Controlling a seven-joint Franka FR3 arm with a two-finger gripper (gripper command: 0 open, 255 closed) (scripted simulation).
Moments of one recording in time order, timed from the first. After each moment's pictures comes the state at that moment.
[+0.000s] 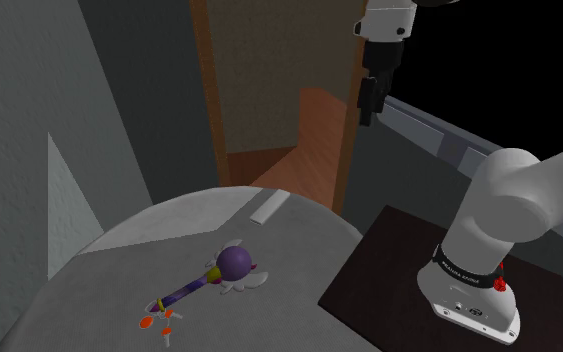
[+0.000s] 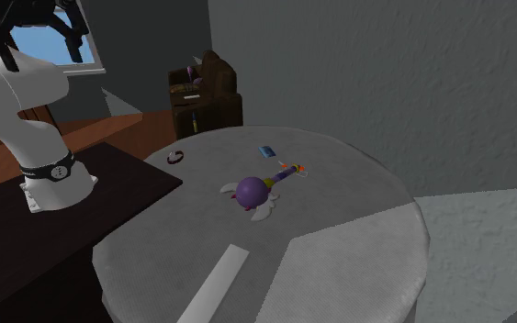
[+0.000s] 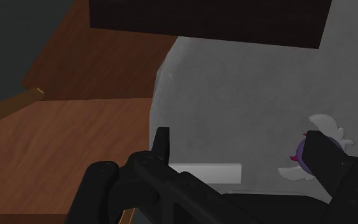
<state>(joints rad) 0.01 -0.83 0.05 -2.42 0.00 1.56 -0.03</state>
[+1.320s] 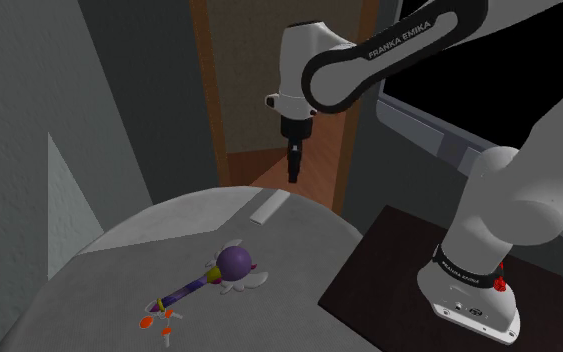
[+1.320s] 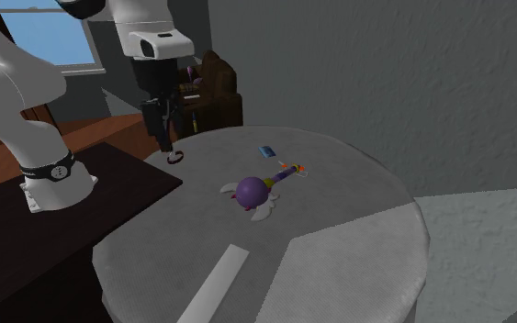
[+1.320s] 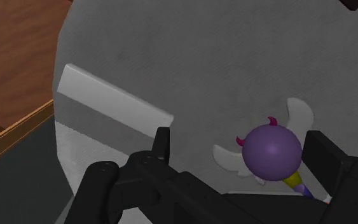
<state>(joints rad) 0.19 -0.32 0.10 -2.44 0.01 2.17 -0.33</state>
